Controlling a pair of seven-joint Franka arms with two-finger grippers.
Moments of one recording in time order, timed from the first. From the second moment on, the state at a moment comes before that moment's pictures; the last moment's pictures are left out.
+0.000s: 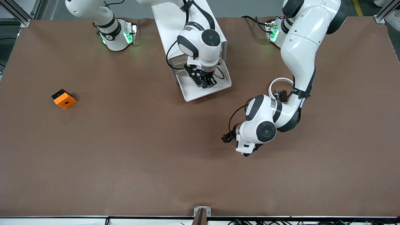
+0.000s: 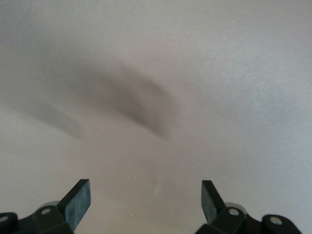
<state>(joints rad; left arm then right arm) -0.37 0.85 -0.15 -1.29 -0.16 2.01 -0.99 1.06 0.53 -0.07 -1.70 0.03 2.18 1.93</state>
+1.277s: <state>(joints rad) -0.51 0.82 -0.16 -1.32 -0.09 2.08 -1.03 0.51 0.31 -0.11 -1.45 0.02 1.59 0.55</state>
